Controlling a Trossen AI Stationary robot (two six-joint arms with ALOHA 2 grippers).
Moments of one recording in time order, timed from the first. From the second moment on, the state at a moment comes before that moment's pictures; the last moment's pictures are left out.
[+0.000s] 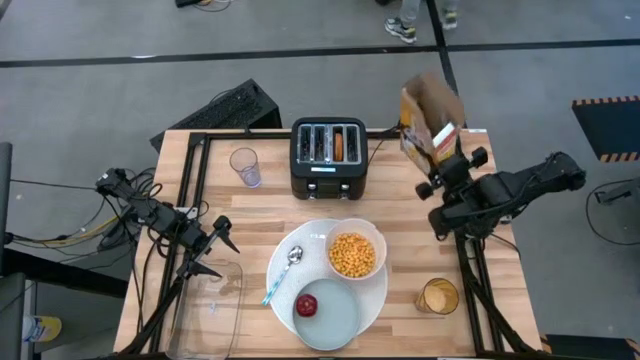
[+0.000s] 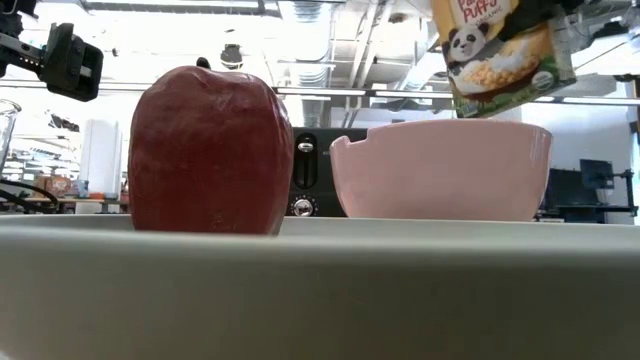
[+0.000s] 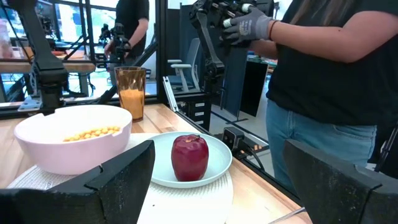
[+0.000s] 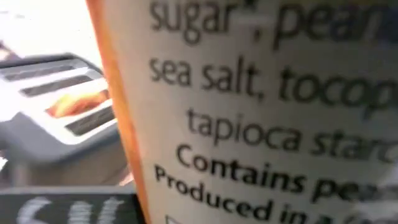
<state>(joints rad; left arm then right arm) -0.57 0.01 0.01 0.02 -0.01 -0.07 0.37 1.04 1.12 -1.57 1.37 1.10</state>
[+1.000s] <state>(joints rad) -0.57 0.01 0.01 0.02 -0.02 -0.07 0.09 1.04 0.53 -0.83 1.54 1.33</state>
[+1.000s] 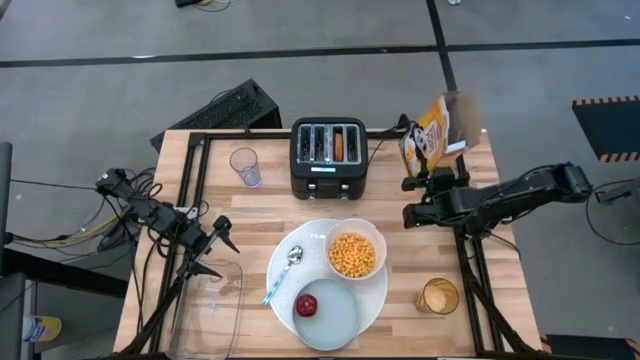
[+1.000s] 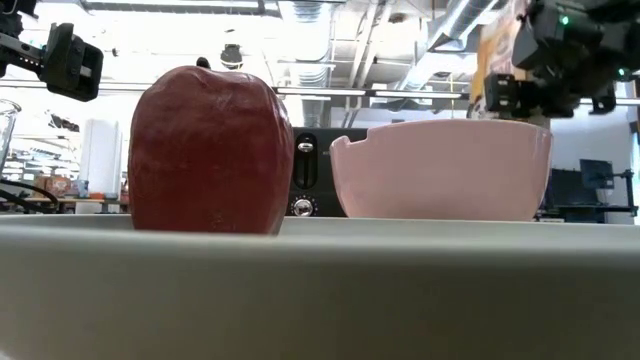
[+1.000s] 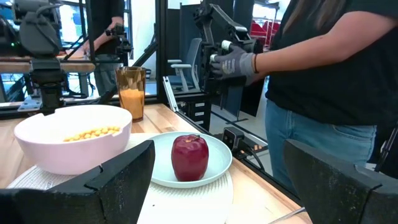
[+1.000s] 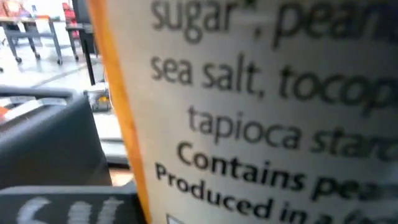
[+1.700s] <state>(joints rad) -0.57 0.01 0.01 0.02 -0.02 -0.07 0.09 1.04 0.25 -0.43 1.41 1.26</state>
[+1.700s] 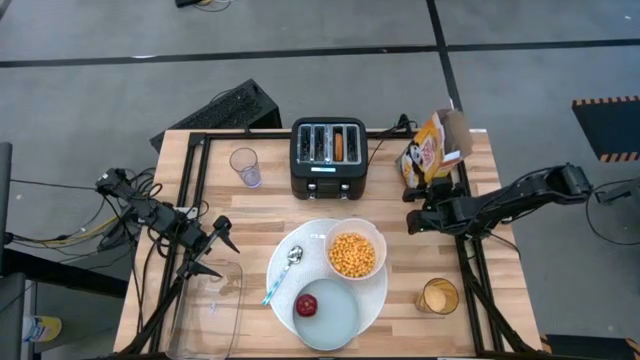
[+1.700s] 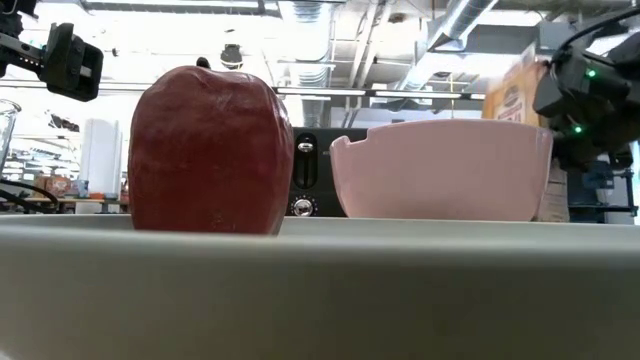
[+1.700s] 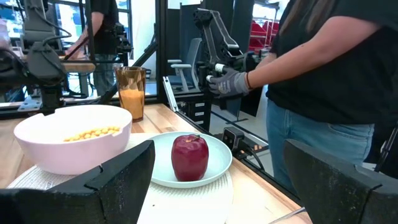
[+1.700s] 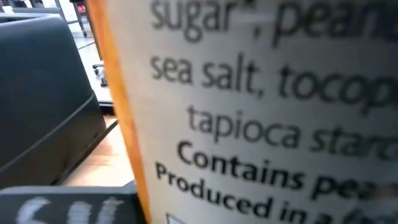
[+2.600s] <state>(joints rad) -0.57 0.01 0.01 0.02 -0.02 -0.07 0.05 1.03 0.23 -0.20 1.36 1.07</state>
